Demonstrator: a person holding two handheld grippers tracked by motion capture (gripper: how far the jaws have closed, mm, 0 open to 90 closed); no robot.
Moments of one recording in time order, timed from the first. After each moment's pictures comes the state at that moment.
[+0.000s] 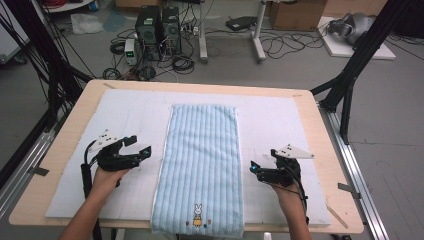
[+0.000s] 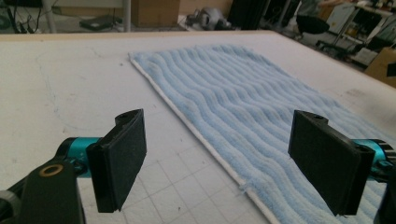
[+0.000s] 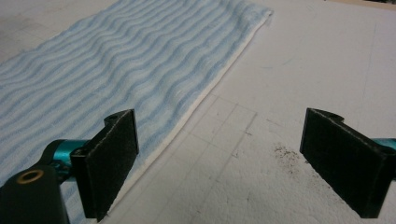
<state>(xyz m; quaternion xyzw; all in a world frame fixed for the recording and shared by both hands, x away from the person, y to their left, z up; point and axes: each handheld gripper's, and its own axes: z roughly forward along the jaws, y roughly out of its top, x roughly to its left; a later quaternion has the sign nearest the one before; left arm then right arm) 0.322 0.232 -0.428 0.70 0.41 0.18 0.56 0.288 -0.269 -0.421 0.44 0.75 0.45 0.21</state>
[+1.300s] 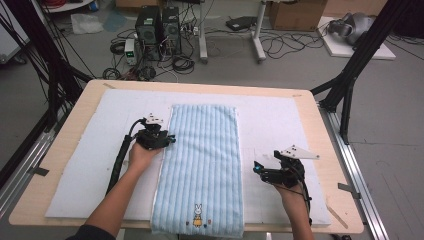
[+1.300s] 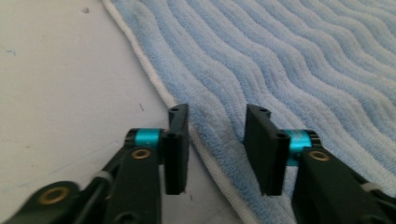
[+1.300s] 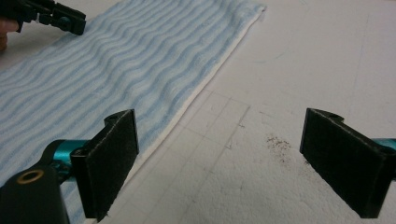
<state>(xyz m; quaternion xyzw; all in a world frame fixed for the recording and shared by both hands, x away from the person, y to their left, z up) 0.405 0.152 -0.447 0.79 0.43 0.17 0.39 0.286 -0.278 -0.421 0.46 0.74 0.45 0.20</state>
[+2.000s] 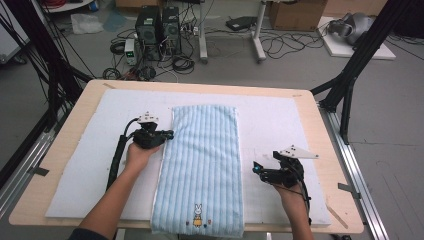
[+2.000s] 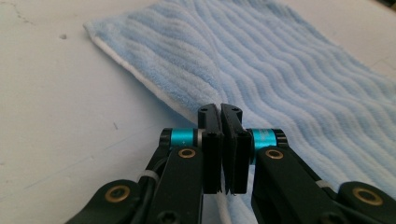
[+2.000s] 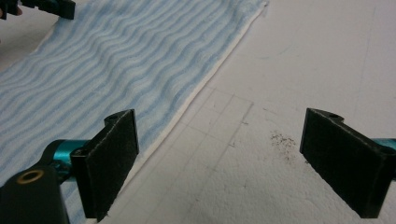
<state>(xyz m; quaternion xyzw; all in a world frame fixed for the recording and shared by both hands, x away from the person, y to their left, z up) 0.396 0.162 -0.432 0.76 0.42 0.12 0.47 0.288 -0.276 -0.423 0.46 0.74 0.45 0.19</state>
